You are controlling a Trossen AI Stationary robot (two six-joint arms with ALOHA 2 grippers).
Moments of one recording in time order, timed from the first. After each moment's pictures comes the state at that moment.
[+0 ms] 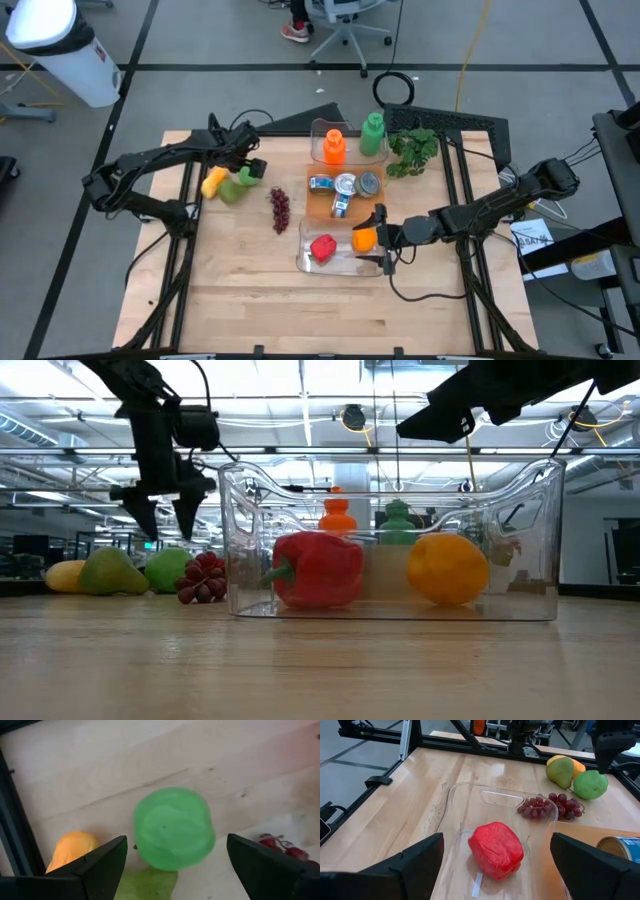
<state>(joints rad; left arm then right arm) 0.66 1.32 0.90 -0.83 -0.14 -0.55 0.33 1.23 0.62 0.26 0.24 0.01</state>
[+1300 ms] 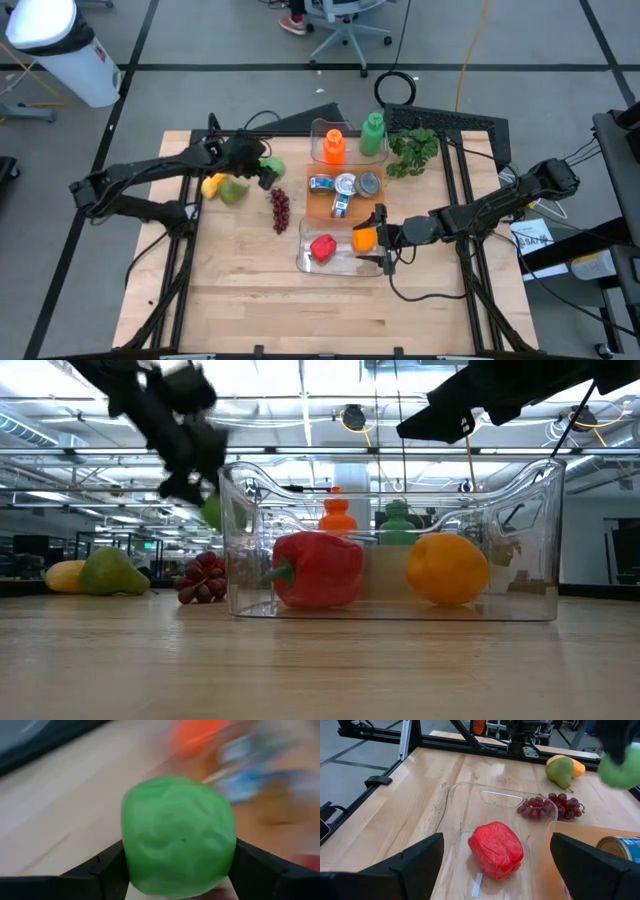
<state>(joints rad) 0.51 1.19 0.79 -0.43 0.06 -0.35 0.33 1.23 0.62 0.26 0.24 0.01</state>
